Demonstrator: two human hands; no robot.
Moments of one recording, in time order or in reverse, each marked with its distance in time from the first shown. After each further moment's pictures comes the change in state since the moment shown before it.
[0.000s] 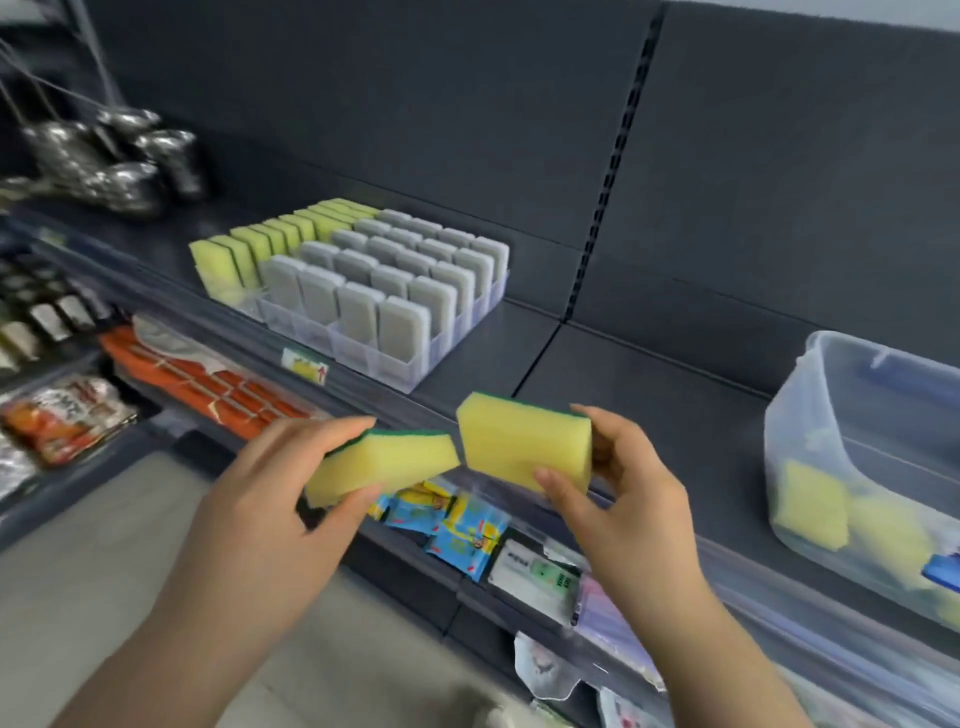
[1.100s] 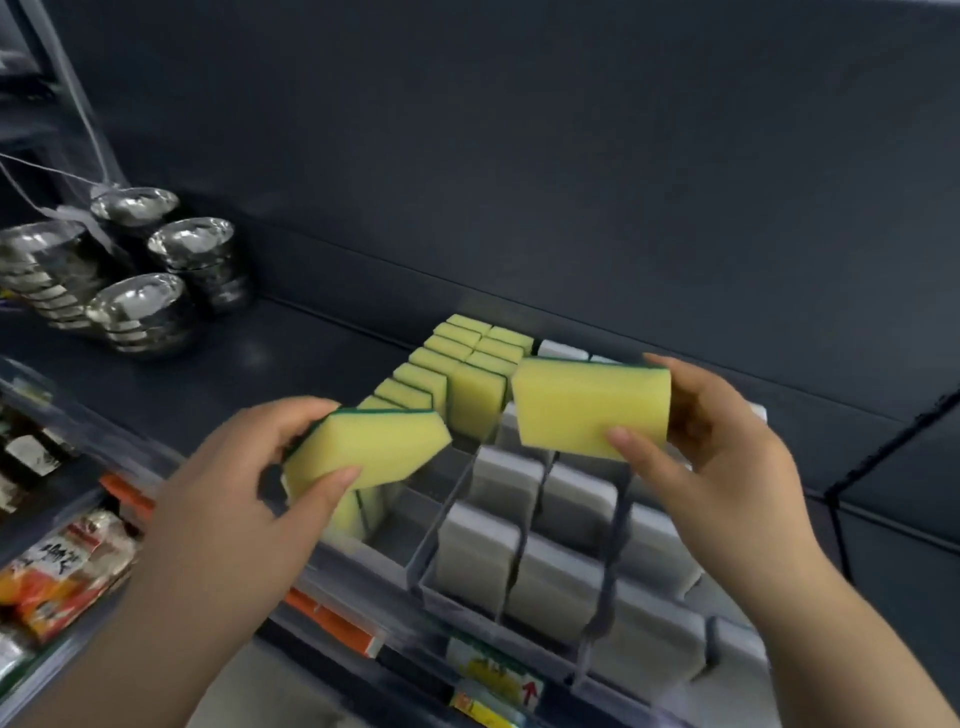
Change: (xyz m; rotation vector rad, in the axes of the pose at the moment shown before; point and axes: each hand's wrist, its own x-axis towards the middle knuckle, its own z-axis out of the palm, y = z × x) left_hand 0.299 -0.355 -0.031 -0.111 0.013 -0.103; right_hand 0.325 -0.041 0.270 -0.049 0.049 0.054
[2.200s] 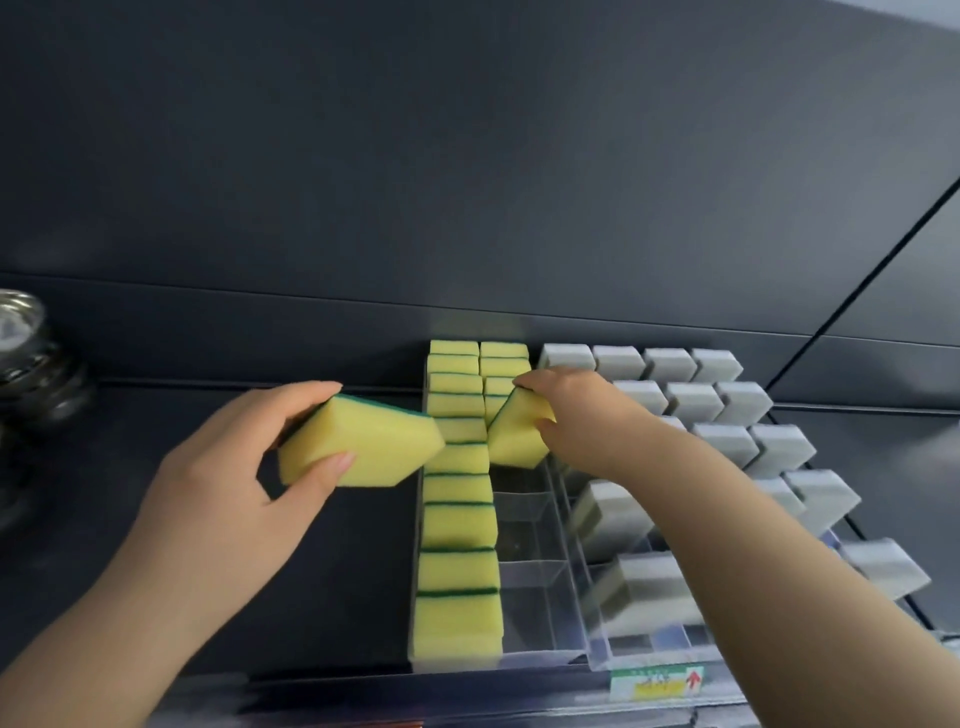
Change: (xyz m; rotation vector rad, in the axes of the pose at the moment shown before) left_hand 0.167 -0.148 -0.015 -0.230 -0.378 0.383; right_hand 0.103 -0.021 0.163 -0.873 -0.336 0.376
